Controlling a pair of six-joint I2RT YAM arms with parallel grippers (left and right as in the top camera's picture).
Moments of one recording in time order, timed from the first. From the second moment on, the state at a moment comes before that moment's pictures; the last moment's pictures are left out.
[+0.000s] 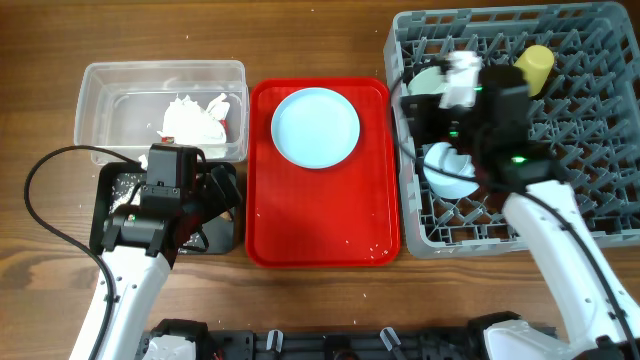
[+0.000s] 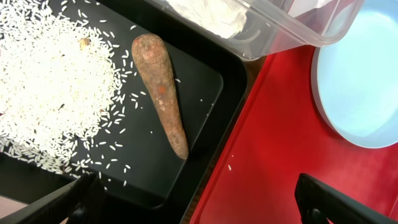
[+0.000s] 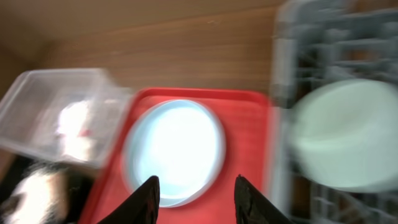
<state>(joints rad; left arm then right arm) -0.13 1.08 0.82 -0.84 -0.05 -0.63 0.21 1.34 1.04 -0.32 -0.34 0.25</state>
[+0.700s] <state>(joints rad) -0.13 1.08 0.82 -0.84 -0.05 -0.63 0.64 1.79 1.04 0.04 -0.33 0.13</state>
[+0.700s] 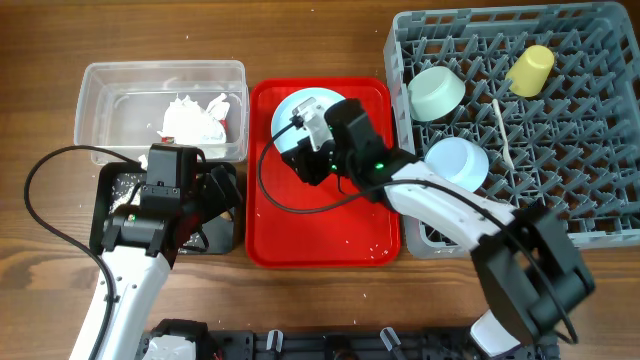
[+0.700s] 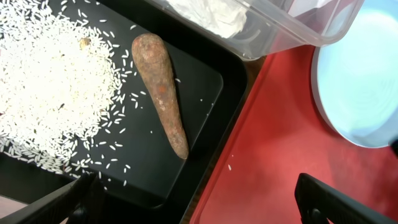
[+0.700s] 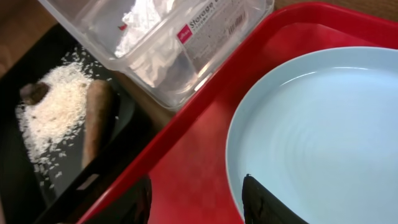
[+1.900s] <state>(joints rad) -0.13 1.08 0.82 -0.84 -0.05 -0.63 0.64 1.85 1.06 -0.36 -0.24 0.16</state>
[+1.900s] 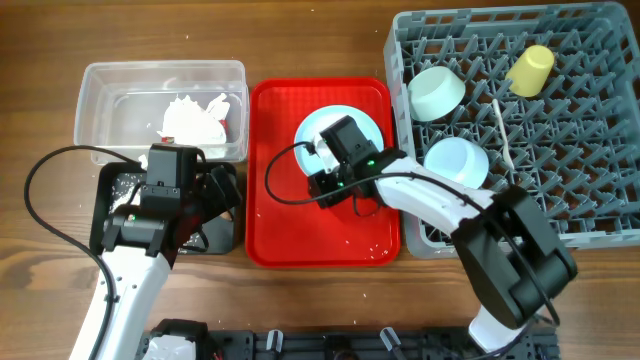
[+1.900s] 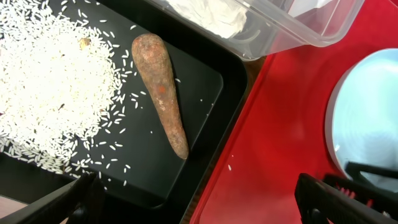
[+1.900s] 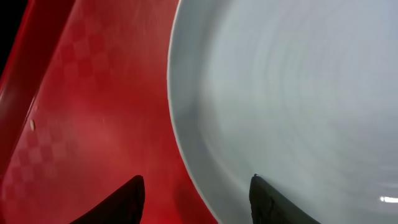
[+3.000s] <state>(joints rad) -0.13 1.08 0.82 -0.84 -0.05 -0.63 0.70 1.87 1.05 -0.16 -0.18 0.20</state>
